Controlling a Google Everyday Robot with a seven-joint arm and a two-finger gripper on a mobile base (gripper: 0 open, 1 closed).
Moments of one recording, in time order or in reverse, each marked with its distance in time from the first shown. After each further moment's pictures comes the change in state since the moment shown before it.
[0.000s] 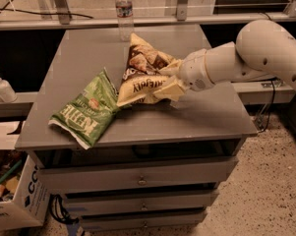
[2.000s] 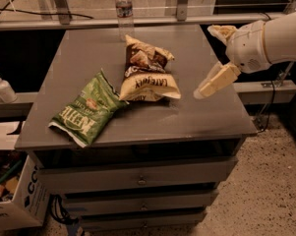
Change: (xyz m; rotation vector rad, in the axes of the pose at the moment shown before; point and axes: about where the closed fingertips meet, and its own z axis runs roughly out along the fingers) arm -0.012 -0.021 -0.122 0.130 0.049 -0.098
